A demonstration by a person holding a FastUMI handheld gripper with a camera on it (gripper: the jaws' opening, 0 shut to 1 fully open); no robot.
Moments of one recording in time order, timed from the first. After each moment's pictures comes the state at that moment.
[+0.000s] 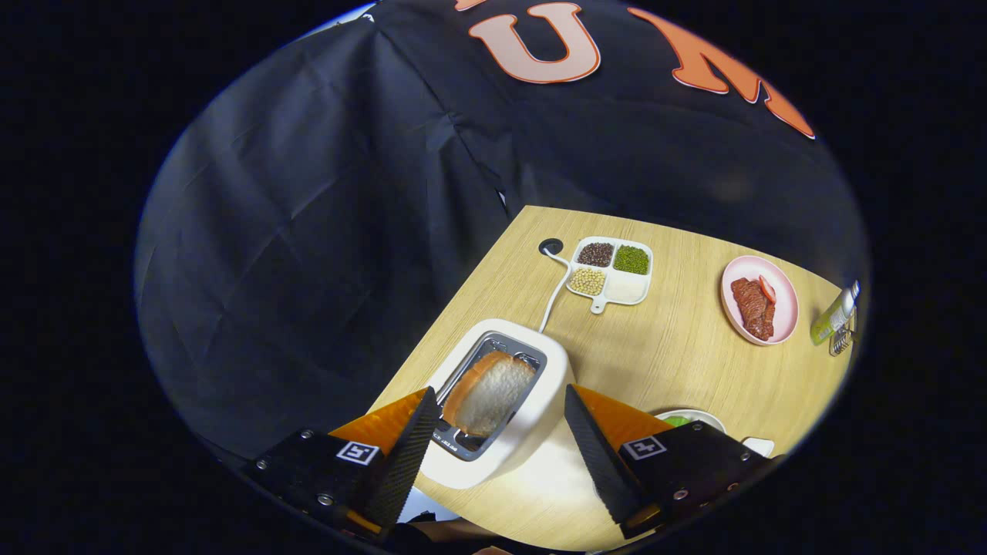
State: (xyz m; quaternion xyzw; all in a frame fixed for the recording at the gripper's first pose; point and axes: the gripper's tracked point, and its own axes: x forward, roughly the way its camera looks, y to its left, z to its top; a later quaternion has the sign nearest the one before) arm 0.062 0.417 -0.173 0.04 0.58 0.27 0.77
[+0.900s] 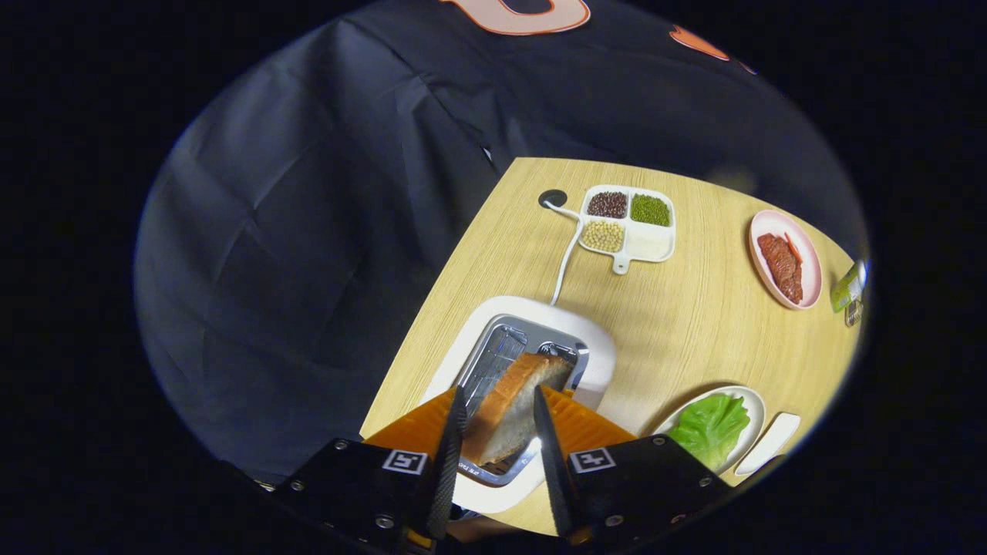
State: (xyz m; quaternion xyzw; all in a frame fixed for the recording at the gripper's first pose) arm 0.042 0.448 -0.230 0.04 0.66 0.24 0.71
